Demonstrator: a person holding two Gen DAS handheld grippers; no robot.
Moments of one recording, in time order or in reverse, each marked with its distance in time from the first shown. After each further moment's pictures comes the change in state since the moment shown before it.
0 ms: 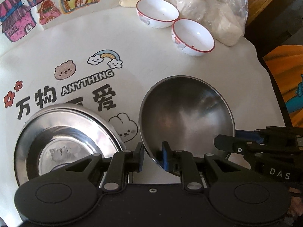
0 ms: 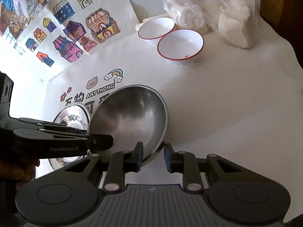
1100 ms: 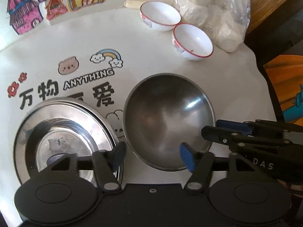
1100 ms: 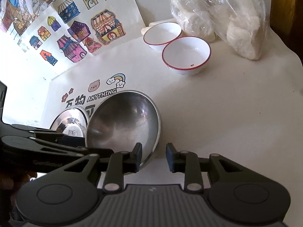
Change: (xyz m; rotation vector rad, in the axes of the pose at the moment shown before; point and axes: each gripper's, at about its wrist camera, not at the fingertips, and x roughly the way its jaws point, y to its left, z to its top) left arm -0.015 -0.010 0.000 -0.056 -0.008 -0.001; right arm 0.006 -0.004 0.010 -0.055 -0.020 0.018
